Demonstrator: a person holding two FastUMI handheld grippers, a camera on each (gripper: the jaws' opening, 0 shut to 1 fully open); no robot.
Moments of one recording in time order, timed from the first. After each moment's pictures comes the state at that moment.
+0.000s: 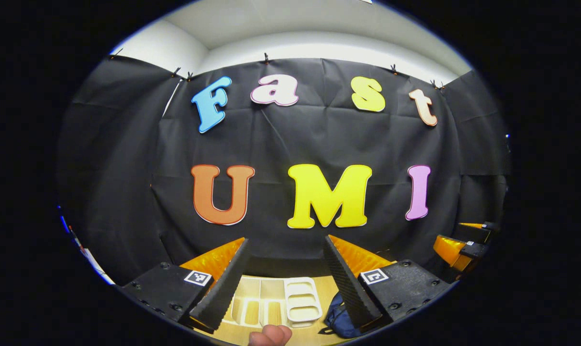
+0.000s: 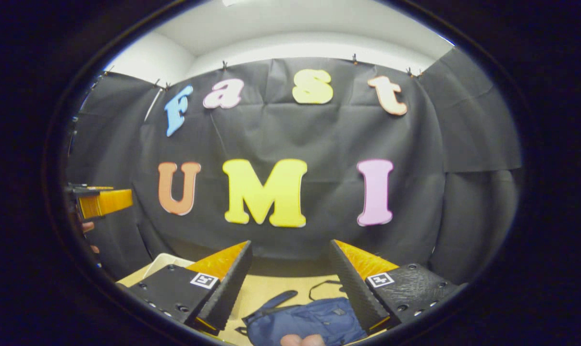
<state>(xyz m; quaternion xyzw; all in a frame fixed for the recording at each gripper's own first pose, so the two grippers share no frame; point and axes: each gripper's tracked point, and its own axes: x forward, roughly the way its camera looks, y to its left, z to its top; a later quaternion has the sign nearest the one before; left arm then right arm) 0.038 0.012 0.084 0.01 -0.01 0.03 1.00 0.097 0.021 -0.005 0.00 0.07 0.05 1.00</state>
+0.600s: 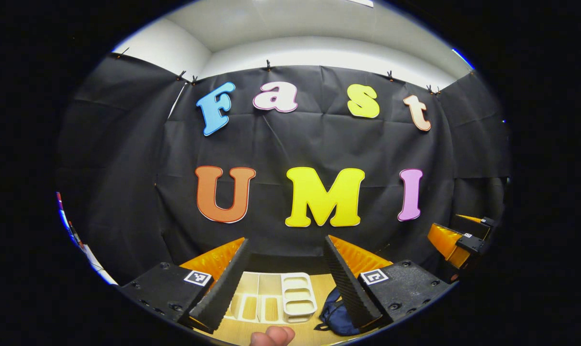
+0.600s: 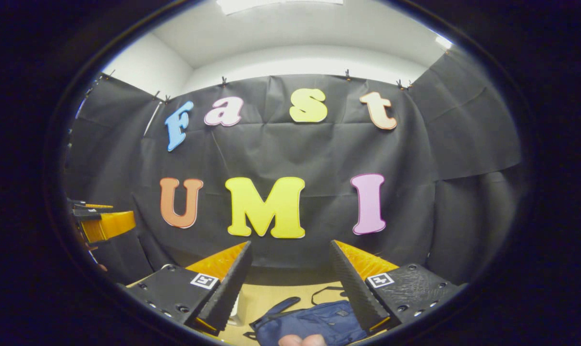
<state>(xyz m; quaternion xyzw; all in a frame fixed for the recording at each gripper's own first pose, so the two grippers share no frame) -0.007 0.004 0.069 0.01 -0.01 0.03 1.00 0.056 0.027 0.002 0.01 0.03 0.03 1.00</state>
